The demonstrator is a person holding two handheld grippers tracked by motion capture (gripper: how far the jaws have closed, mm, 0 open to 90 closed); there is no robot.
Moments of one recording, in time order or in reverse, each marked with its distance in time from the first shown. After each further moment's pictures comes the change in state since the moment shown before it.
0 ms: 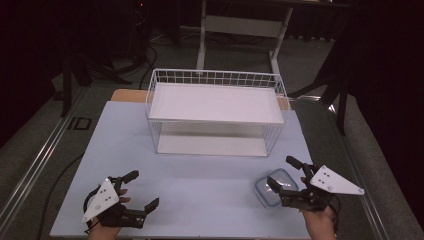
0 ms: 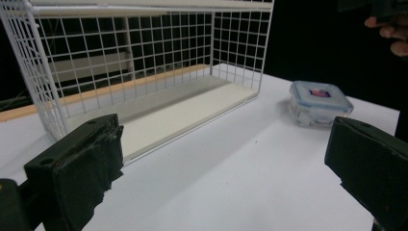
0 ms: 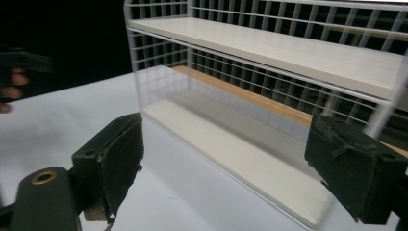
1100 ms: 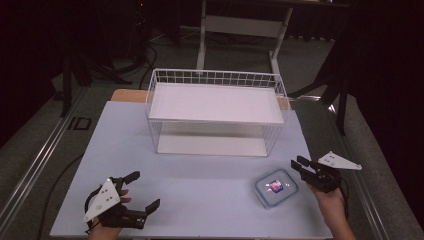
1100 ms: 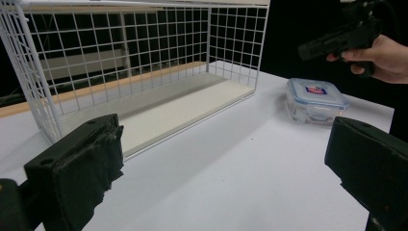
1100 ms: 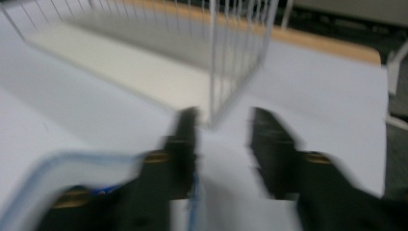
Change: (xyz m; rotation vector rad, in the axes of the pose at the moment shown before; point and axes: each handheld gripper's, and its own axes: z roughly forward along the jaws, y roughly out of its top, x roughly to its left) left arm -0.002 0.001 0.001 0.006 -0.015 -0.002; right arm -0.101 -0.067 0.010 0.275 -0.173 0.106
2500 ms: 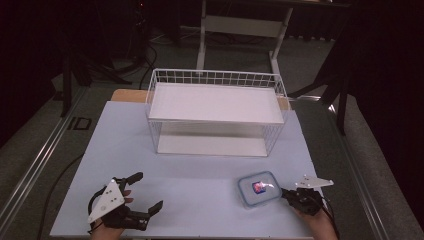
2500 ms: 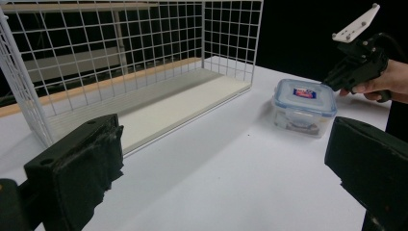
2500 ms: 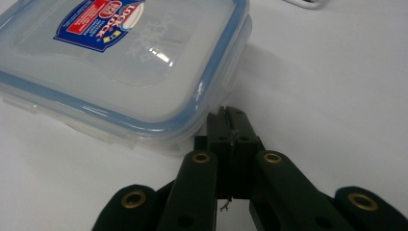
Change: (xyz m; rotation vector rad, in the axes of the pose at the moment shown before) left arm -0.004 0.000 0.004 0.016 -0.014 0.020; right arm 0.047 -0.052 0.019 0.253 0.171 -0.024
